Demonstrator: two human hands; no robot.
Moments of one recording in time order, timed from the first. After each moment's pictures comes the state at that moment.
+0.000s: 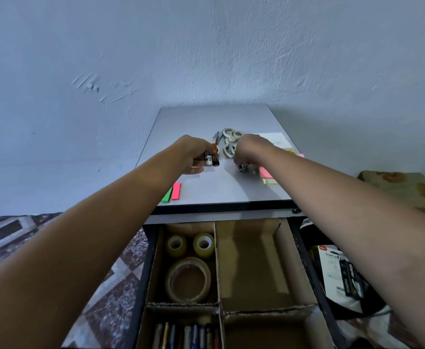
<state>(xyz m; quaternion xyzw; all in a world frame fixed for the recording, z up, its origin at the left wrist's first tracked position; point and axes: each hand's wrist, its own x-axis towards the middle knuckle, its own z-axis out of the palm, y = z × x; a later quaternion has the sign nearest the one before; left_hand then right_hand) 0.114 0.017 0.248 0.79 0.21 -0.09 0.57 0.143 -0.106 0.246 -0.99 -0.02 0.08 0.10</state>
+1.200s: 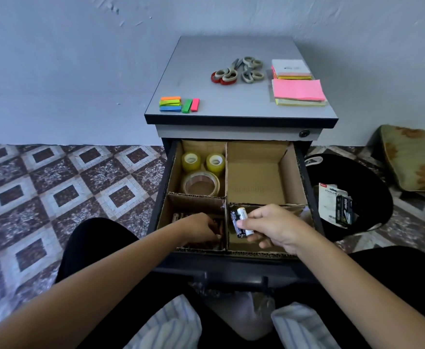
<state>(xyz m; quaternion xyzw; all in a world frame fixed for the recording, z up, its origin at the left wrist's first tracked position) -0.119 0.012 0.066 0.87 0.07 -0.35 0.33 -0.122 -0.161 0.125 -0.79 0.03 0.36 0.50</state>
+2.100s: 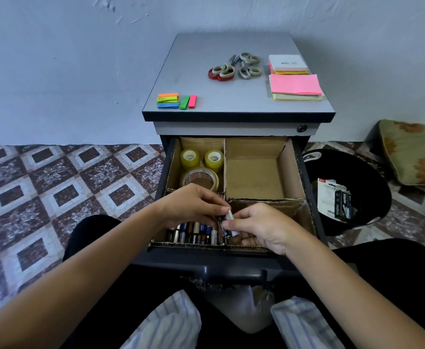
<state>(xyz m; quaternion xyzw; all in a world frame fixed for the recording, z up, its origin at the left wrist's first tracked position) -0.125 0.027 0.120 0.74 0.02 -0.29 0.61 -0.131 -0.147 0.118 -0.73 0.01 0.40 0.55</state>
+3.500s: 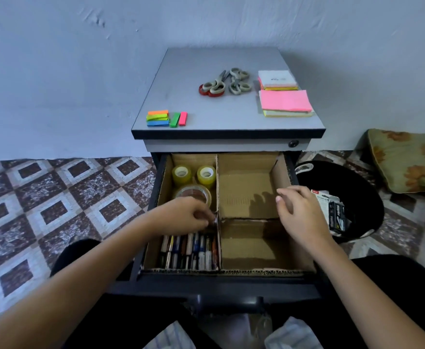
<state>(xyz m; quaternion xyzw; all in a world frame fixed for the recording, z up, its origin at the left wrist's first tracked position) -0.104 0.030 0.132 0.93 -0.11 -0.25 0.24 -0.080 -0.218 0.084 -0.95 -0.06 -0.09 0.28</state>
